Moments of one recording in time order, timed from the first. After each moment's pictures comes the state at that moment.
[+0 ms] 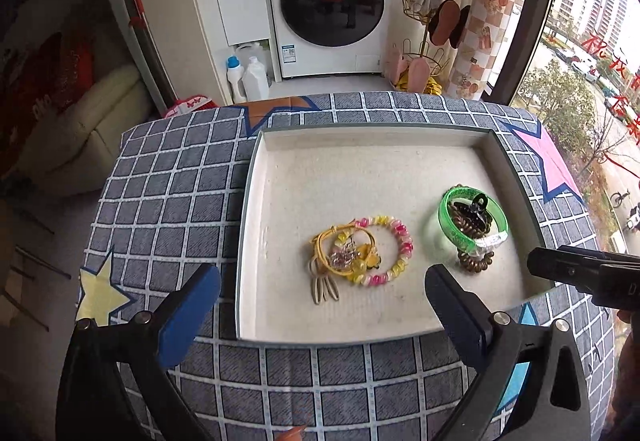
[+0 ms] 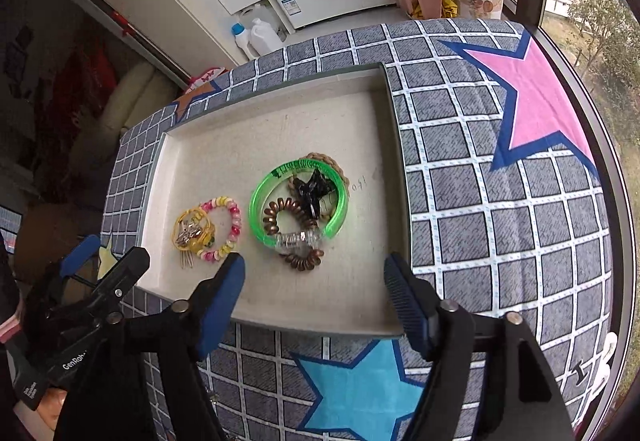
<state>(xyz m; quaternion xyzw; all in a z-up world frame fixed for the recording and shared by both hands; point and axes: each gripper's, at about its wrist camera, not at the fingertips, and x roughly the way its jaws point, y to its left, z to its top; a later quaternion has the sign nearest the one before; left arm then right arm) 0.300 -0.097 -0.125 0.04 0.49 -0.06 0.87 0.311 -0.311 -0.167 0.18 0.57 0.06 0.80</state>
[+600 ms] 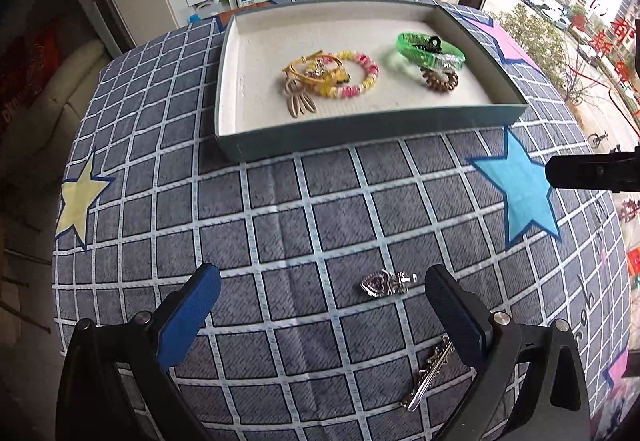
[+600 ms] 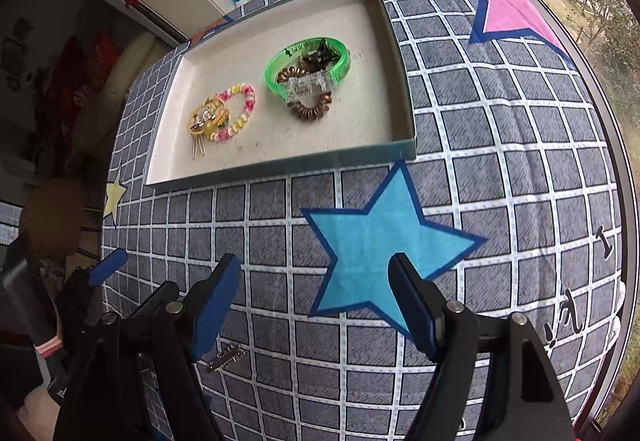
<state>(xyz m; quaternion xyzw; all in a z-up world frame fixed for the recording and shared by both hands) 0.194 -0.076 -0.179 0.08 0.55 -0.13 0.82 0.215 -0.291 -0.177 0.18 0.61 0.07 0.77</state>
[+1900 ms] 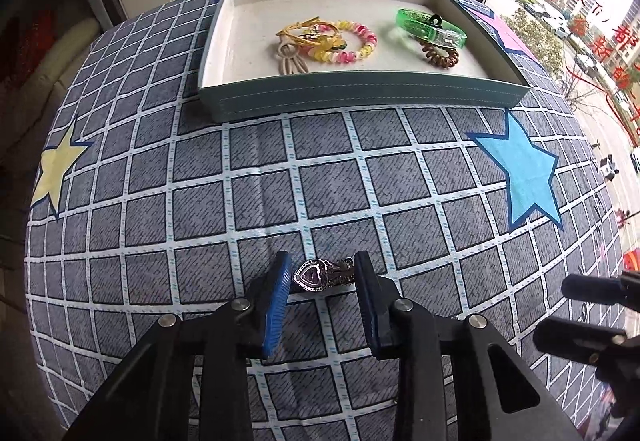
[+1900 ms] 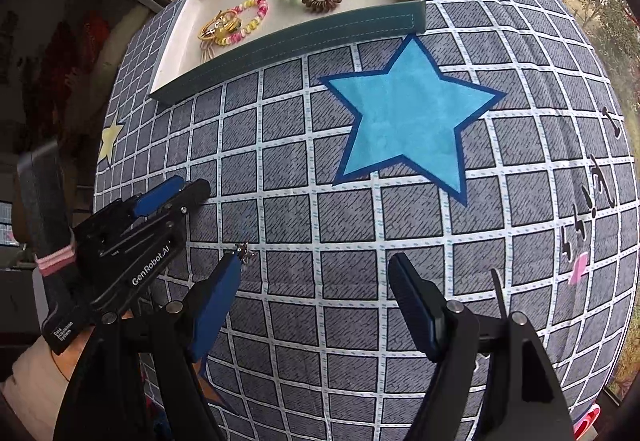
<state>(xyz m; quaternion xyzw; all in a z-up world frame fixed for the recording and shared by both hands) 0.170 -0.077 -0.197 0.05 0.57 -0.14 0.81 0.133 -0.242 -0.200 0.18 0.65 0.06 0.74</state>
